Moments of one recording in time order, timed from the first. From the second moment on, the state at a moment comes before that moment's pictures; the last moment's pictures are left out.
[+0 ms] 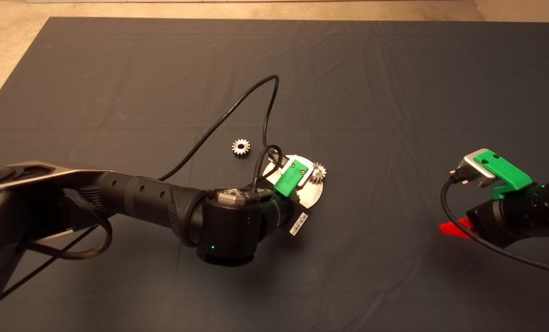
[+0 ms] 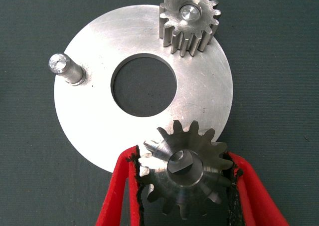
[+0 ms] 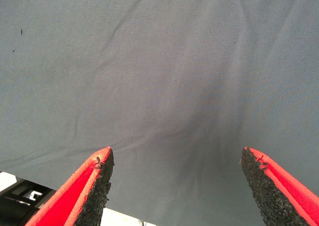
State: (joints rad) left arm -0.09 2.73 -0.76 1.19 1.53 -1.19; right arm 0.44 2.02 -0.38 -0.42 -1.53 1.30
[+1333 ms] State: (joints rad) left arm -0.07 2.73 -0.77 1.20 1.53 -1.20; right arm 0.45 2.02 -0.38 -0.41 -1.53 1.30
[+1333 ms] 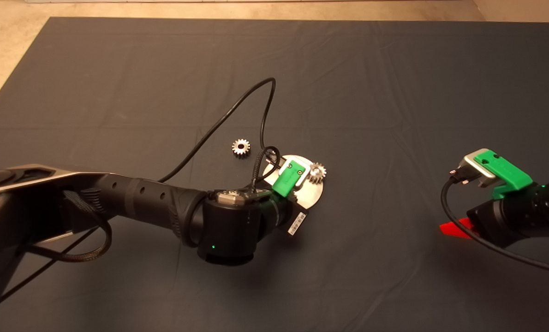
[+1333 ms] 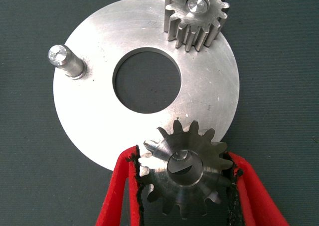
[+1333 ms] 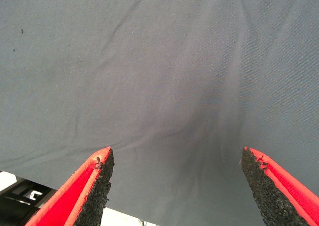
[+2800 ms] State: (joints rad) left arm -0.06 2.73 -0.80 1.22 1.50 -1.20; right arm 0.45 2.02 -0.38 -0.41 -1.53 1.30
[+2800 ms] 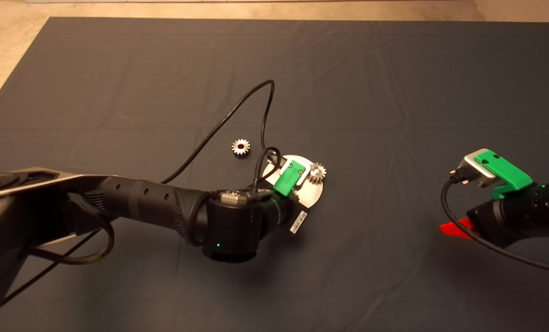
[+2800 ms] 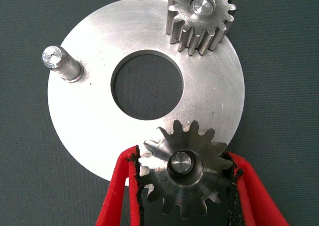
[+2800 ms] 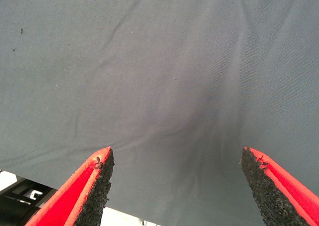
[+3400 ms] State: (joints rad) left arm -0.06 2.73 -0.80 1.22 1.50 -1.20; right arm 0.45 2.02 -0.38 -0.41 -1.53 1.30
